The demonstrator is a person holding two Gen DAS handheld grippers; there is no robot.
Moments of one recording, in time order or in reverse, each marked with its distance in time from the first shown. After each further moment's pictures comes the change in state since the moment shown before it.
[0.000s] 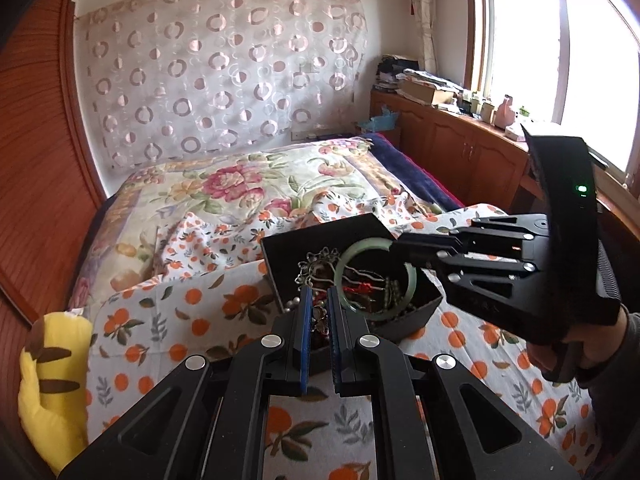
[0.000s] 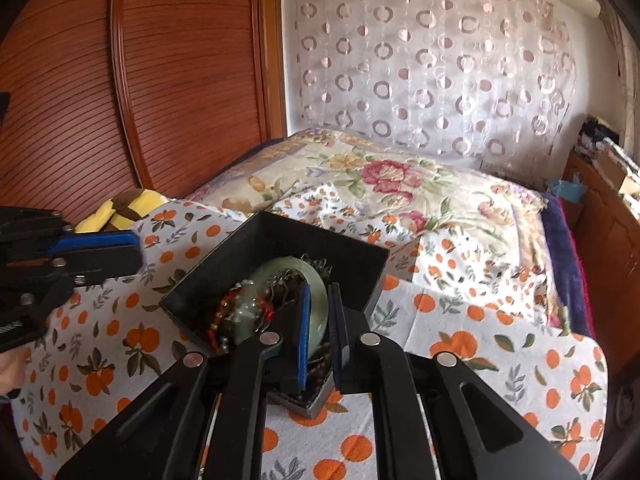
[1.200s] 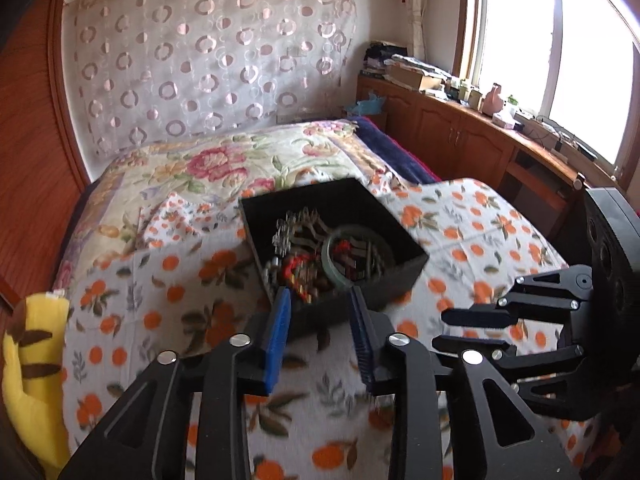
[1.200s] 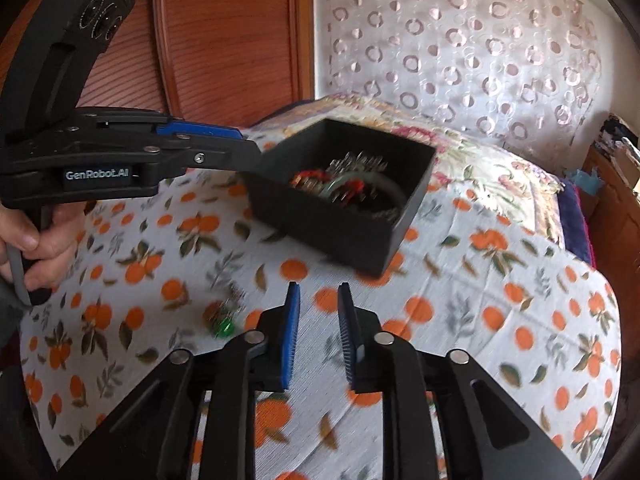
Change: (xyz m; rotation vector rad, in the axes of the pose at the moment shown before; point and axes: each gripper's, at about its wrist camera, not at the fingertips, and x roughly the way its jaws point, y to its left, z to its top) left arm 0.003 -0.004 -0.034 -0.008 0.059 -0.061; right arm -0.035 0.049 -0.084 -0.084 0.129 0.067
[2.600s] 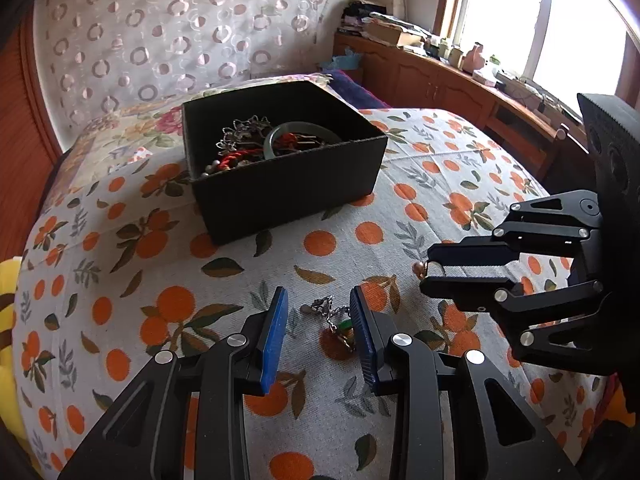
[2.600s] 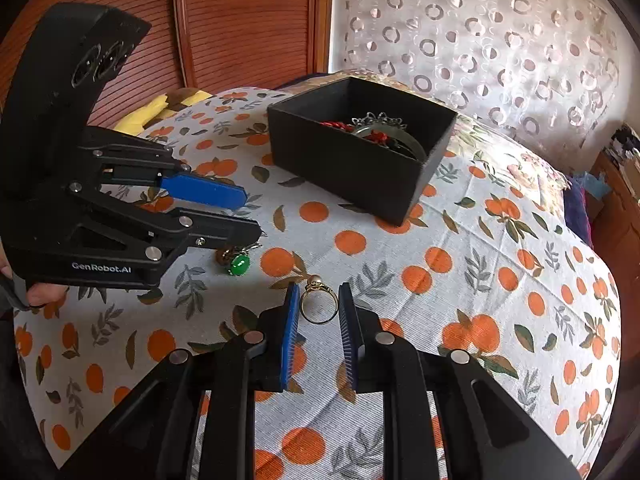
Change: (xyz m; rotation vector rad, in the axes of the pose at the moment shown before) left arm 0.024 -0.029 -0.050 0.033 0.146 -0.080; right arm -0.001 0.005 -0.021 -0.057 0.077 -0.009
